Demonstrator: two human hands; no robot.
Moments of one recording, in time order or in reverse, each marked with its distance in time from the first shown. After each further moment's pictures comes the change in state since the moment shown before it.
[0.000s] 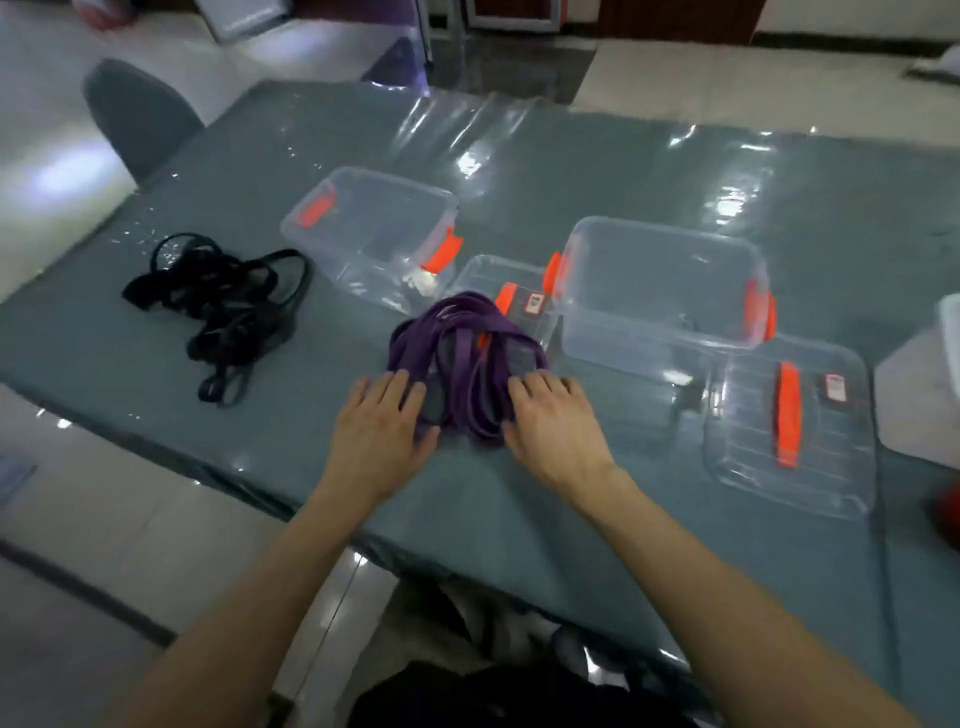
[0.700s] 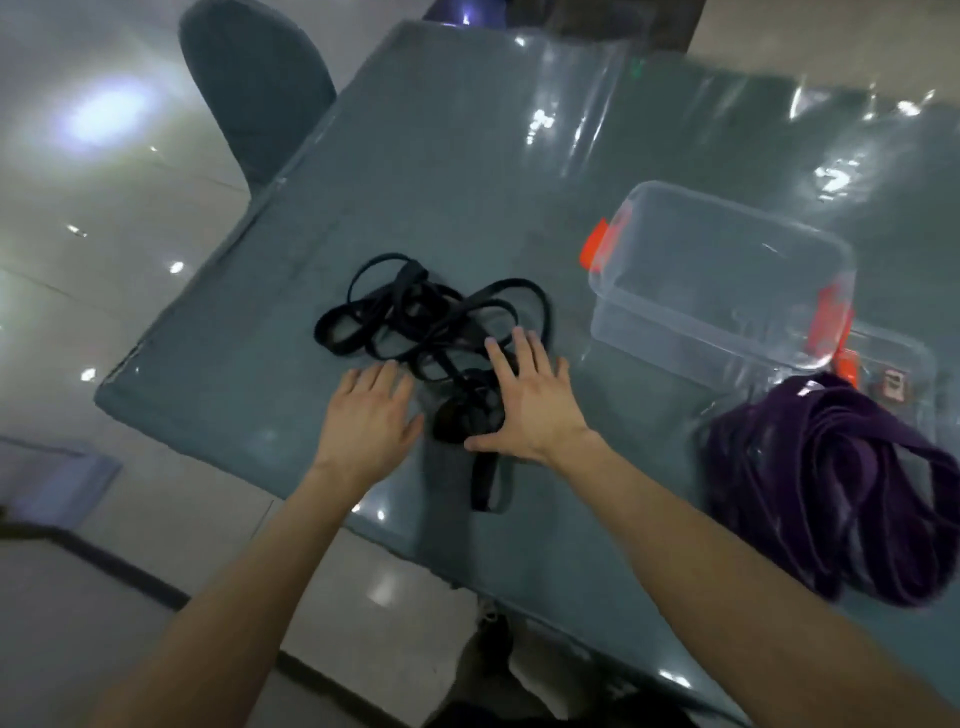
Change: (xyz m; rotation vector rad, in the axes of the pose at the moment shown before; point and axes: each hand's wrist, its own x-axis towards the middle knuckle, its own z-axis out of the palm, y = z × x) left_hand 0.049 -0.517 0.103 0.014 -0.127 -0.070; right_hand 0.397 -0.361 0.106 0.102 -0.241 0.018
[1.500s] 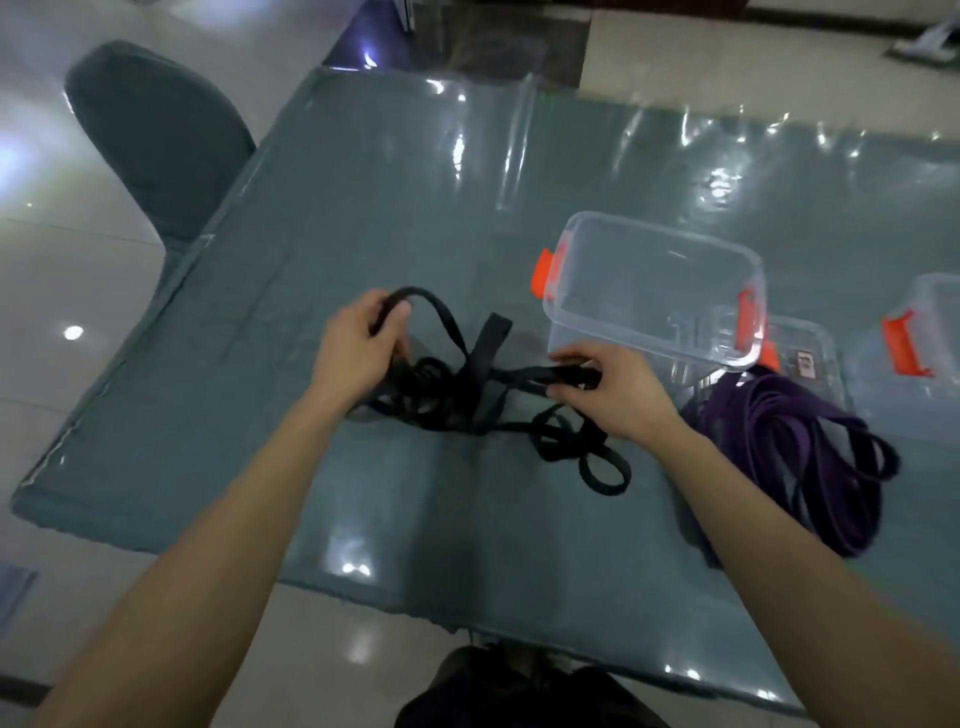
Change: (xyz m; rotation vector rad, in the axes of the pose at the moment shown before) left_hand 0.123 -0.016 -0.060 -1.008 0.123 -0.150; right_hand -0.051 0.080 -0.080 0.656 0.290 0.250
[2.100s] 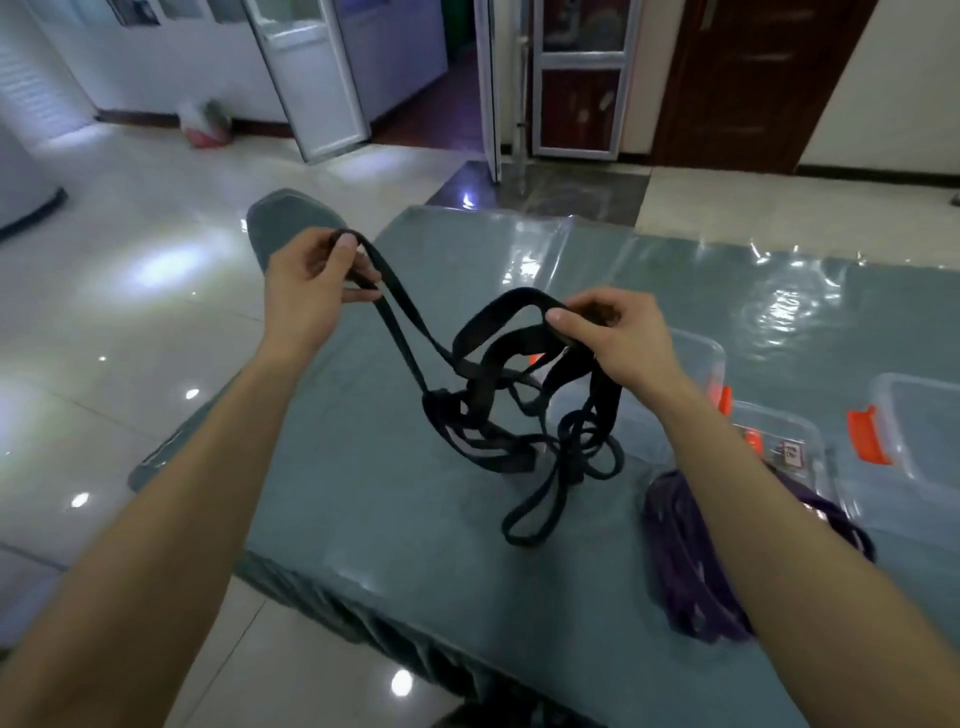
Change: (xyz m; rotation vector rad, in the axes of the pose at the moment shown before) left_hand -0.051 0.153 -0.103 -0.474 0.418 0.191; right_hand -0.018 -0.082 -0.129 0.442 0.170 -0.334
